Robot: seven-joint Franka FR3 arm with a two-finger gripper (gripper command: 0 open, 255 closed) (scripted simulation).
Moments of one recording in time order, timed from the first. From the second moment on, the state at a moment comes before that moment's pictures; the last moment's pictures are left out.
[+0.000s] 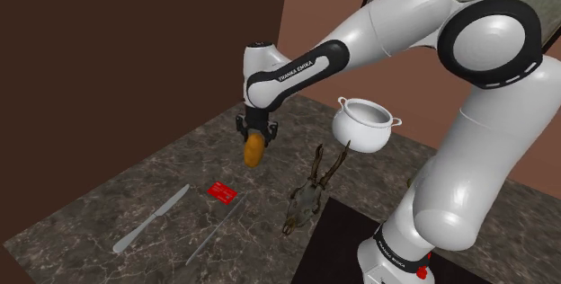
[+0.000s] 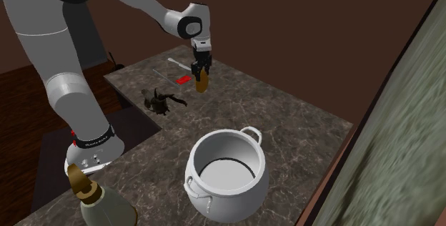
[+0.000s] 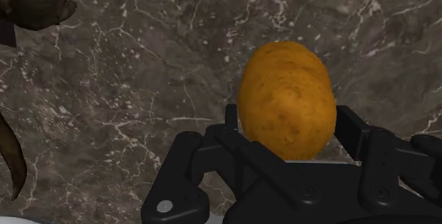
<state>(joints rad) 0.17 0.11 0.04 -2.22 -0.07 2.27 1.29</state>
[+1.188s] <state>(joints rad) 0.17 0.18 0.03 -2.25 -0.08 2.37 1.30</state>
